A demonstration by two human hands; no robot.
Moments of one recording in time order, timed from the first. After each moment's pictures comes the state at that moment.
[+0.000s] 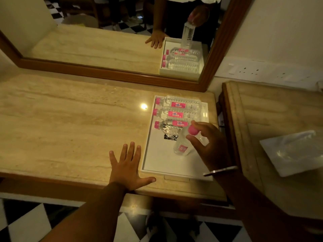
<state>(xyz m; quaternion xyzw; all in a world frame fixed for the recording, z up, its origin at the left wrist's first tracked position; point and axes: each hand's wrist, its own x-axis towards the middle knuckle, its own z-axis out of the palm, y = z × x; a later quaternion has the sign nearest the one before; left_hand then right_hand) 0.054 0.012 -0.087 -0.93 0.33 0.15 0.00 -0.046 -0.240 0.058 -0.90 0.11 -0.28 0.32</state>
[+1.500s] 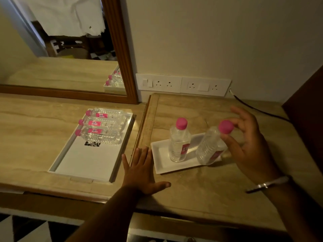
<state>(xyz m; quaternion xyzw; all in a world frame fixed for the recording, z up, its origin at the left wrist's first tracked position) -0.176 -0.344 -0.006 -0.94 0.33 0.09 -0.06 -0.317 -0.599 0.166 -0.87 0.10 -0.28 0.40</state>
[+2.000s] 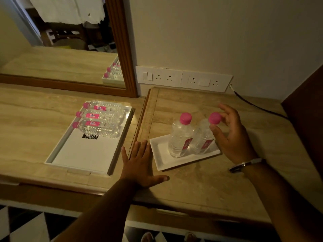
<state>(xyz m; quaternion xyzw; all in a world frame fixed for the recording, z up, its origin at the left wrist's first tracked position) -0.175 -0.343 -0.011 -0.93 0.35 0.07 -0.10 -0.282 -0.611 0.128 -0.86 0.11 -0.26 0.42</state>
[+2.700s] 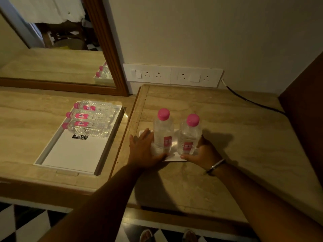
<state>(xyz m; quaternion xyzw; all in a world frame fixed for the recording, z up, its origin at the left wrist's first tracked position) -0.165 -0.427 0.007 -0.90 0.34 0.03 -0.26 -0.283 -0.636 0.022 -0.89 0.16 -0.04 0.42</state>
